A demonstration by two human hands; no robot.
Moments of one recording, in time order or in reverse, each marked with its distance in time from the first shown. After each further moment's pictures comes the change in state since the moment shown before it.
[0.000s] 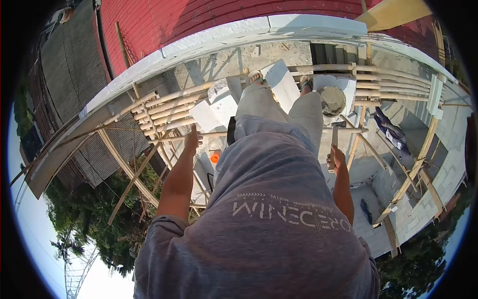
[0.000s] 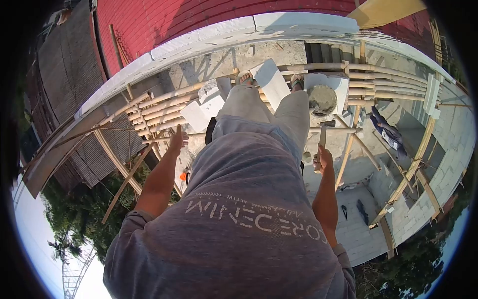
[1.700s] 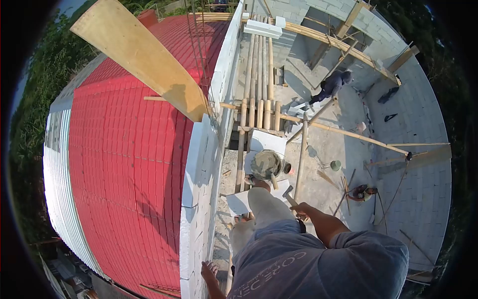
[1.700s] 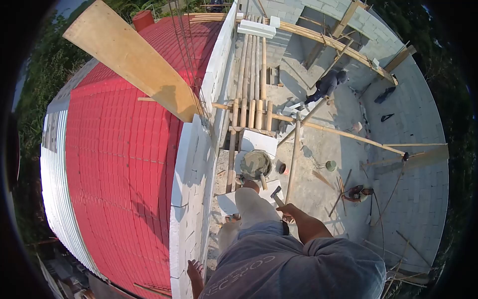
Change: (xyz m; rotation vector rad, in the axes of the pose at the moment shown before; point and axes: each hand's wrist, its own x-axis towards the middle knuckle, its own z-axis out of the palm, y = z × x) left_hand 0.019 0.253 0.032 0.223 -0.290 0.521; right_hand 0.043 0.083 0.130 0.525 0.011 0.061
